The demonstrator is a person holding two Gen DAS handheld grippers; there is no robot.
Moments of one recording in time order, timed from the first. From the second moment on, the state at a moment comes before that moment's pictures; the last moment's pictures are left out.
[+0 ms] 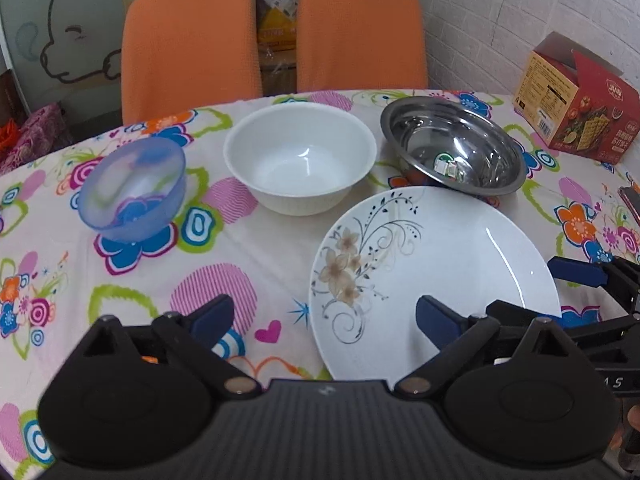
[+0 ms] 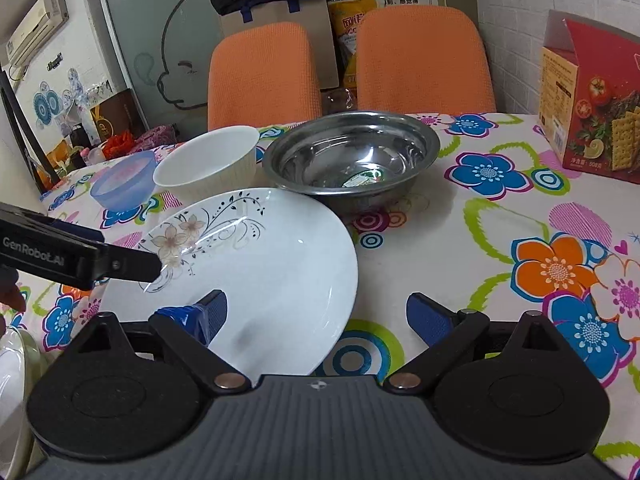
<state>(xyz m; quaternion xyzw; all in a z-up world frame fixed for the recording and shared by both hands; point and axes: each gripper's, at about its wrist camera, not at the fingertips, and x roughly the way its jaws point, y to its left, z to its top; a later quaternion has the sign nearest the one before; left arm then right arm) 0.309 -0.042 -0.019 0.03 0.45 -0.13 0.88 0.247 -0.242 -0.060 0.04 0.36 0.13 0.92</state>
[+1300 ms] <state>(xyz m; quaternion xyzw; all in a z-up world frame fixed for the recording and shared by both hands) 0.195 0.043 0.021 -0.01 0.44 -0.10 0.89 0.147 -0.120 -0.019 0.02 0.33 0.19 0.93</state>
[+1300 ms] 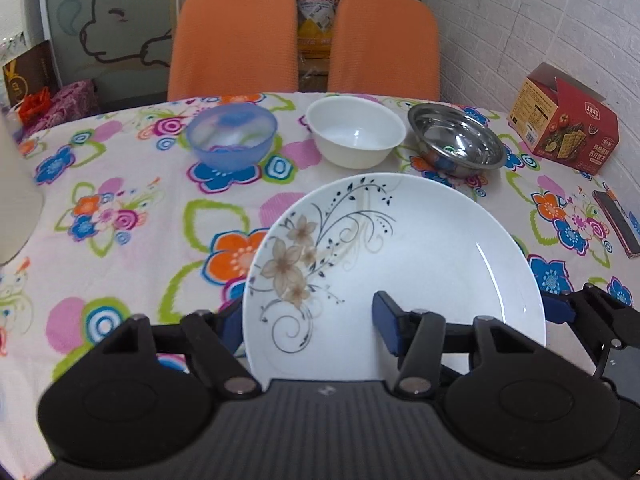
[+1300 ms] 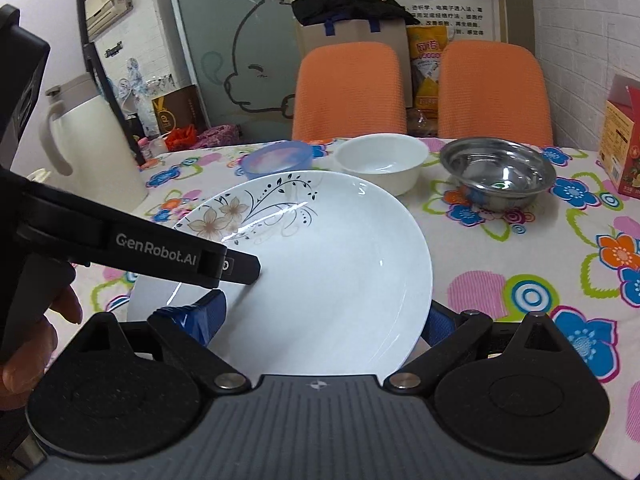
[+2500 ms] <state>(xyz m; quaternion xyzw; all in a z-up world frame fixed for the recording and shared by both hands) 0.101 0.127 0.009 -0.04 0.38 -0.04 0.92 0.082 -0.045 -0.041 -0.04 0.34 0.23 0.91</state>
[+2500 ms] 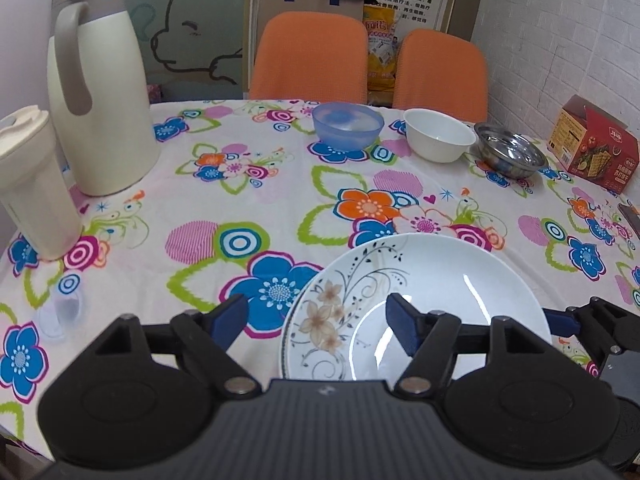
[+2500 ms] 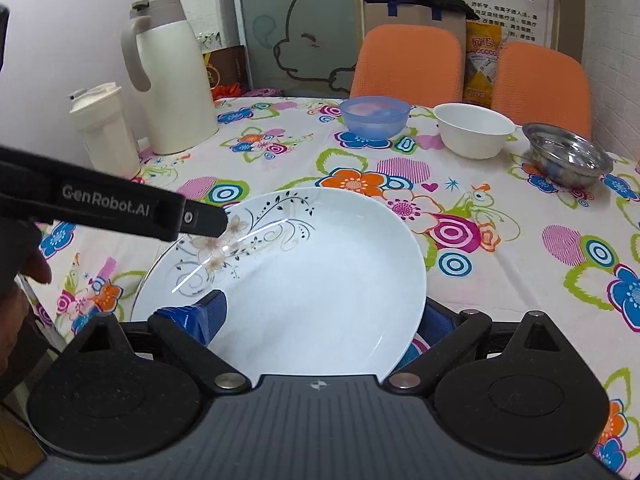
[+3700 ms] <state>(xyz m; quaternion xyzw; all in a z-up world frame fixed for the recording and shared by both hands) 0.322 -0.039 0.001 -0.15 0.48 -0.10 0.86 0.382 -0.280 -0.042 -0.01 0.42 0.07 0.90</state>
